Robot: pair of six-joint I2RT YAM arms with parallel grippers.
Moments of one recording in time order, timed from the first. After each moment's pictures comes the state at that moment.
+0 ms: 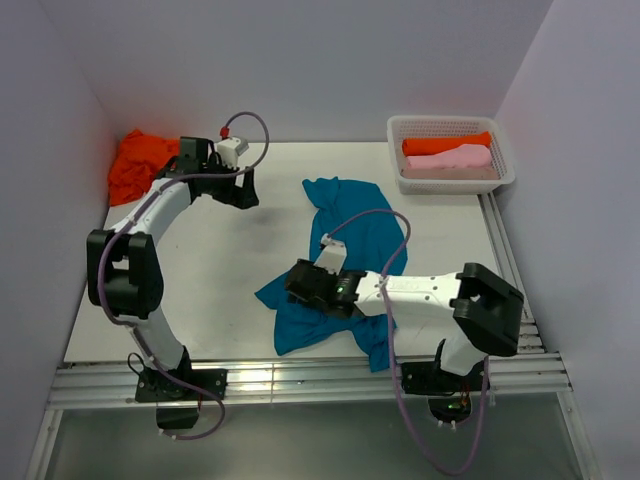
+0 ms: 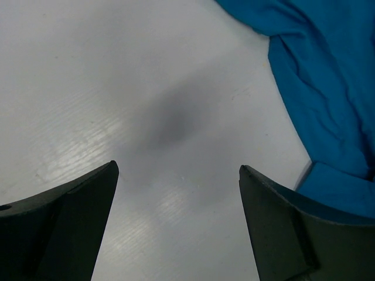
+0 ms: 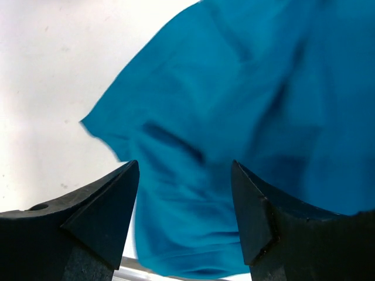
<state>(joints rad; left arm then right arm) -0.12 1.75 1.39 -0.43 0.47 0.18 1.13 1.53 0.93 -0.40 0.50 1.22</state>
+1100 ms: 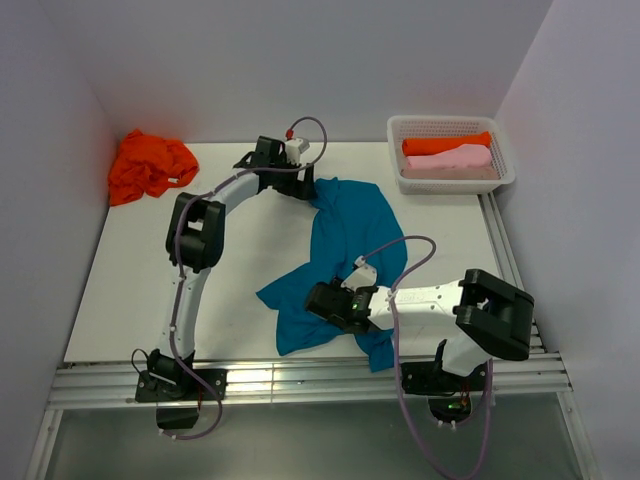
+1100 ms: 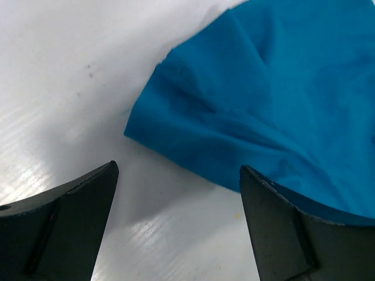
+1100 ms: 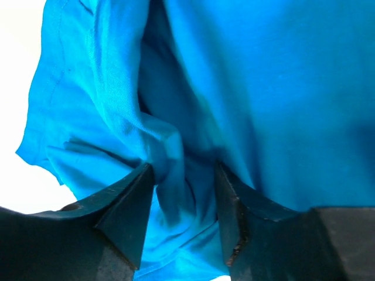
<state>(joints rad) -0.37 2.41 1.94 -0.29 0.47 -0.03 1.18 1.52 0.74 -0.40 0.54 1.59</state>
